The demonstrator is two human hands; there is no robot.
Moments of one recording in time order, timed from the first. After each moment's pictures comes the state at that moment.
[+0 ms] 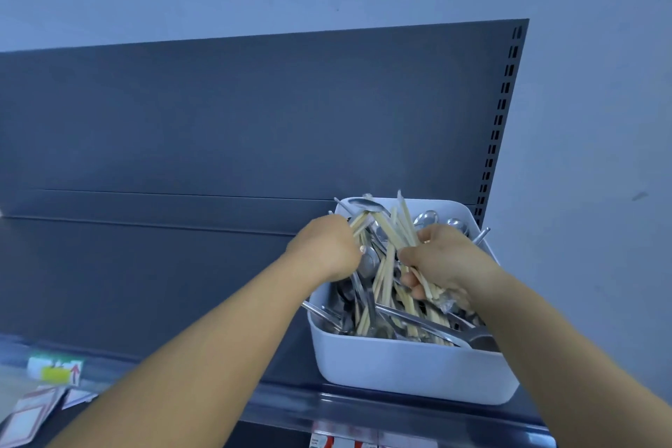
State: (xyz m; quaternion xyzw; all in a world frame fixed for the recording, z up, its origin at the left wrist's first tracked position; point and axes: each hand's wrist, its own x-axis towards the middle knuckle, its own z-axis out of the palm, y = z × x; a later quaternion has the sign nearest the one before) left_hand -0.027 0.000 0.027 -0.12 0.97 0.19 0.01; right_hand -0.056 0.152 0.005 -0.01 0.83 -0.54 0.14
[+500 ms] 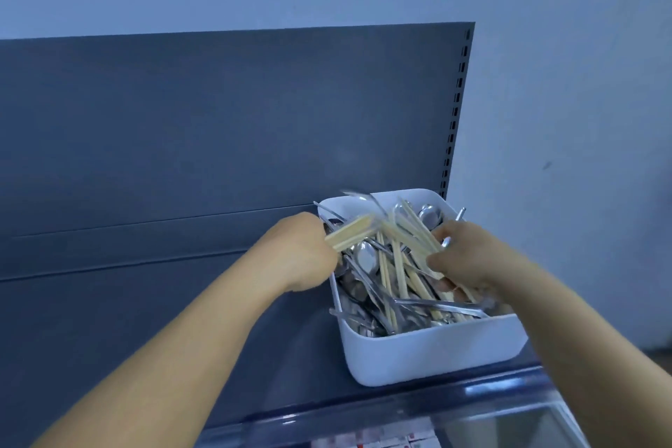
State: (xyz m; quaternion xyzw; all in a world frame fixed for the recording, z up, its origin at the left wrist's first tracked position) left_hand -0.016 -0.074 0.043 0.03 0.98 0.18 0.03; right_hand -0.031 0.141 0.010 0.09 0.92 -0.37 0.04
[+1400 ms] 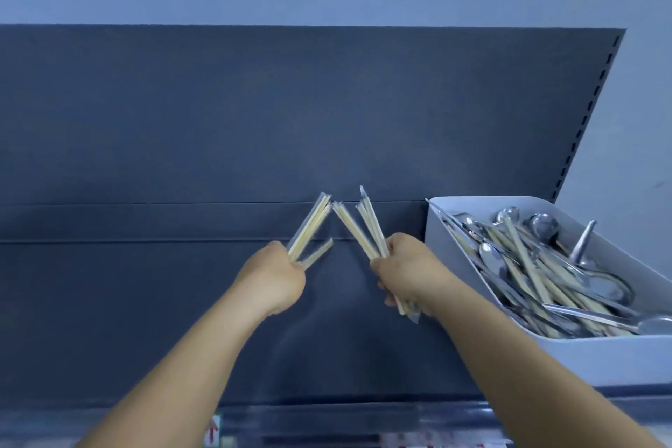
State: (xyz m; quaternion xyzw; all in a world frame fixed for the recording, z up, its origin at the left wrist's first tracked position) left_hand 0.003 -0.275 -0.015 -0.13 0.95 0.29 0.00; right_hand -0.020 -0.100 -0.006 0.04 0.91 -0.41 0.09
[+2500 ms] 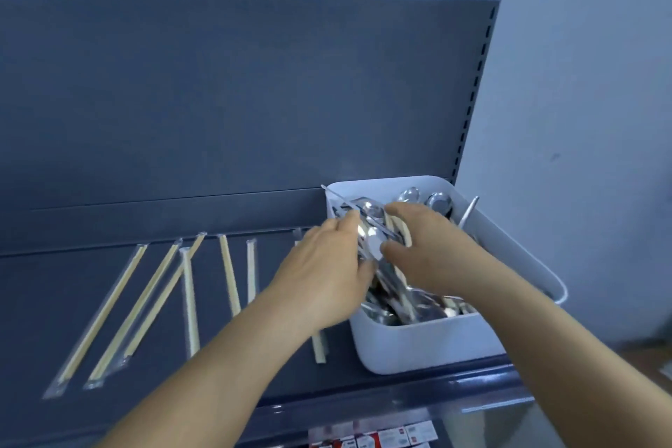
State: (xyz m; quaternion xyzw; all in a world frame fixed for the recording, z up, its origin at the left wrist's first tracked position) left_hand -0.001 -0.076 -0.002 0.17 0.96 0.20 -0.09; right_hand -0.010 0.072 0.015 -0.09 0.97 -0.23 -0.06
